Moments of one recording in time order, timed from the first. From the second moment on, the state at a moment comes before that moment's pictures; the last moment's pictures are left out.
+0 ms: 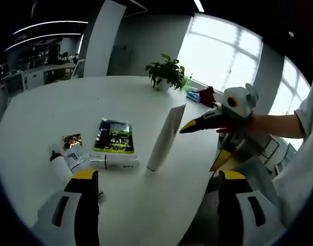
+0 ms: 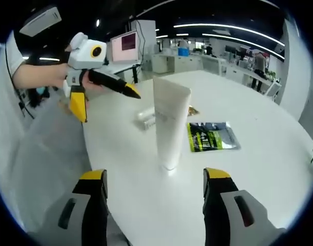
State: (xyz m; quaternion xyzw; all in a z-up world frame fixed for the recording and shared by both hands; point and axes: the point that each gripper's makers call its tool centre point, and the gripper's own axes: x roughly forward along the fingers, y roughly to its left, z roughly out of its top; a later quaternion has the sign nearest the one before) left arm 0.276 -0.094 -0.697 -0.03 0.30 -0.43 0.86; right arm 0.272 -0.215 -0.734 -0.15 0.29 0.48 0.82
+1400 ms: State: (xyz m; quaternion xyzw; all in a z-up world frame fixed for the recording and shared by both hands) left arm 0.178 -0.006 -0.695 -0.08 0.30 -0.31 0.90; right arm 0.191 -0.218 -0.703 -0.04 0.30 0.36 0.88
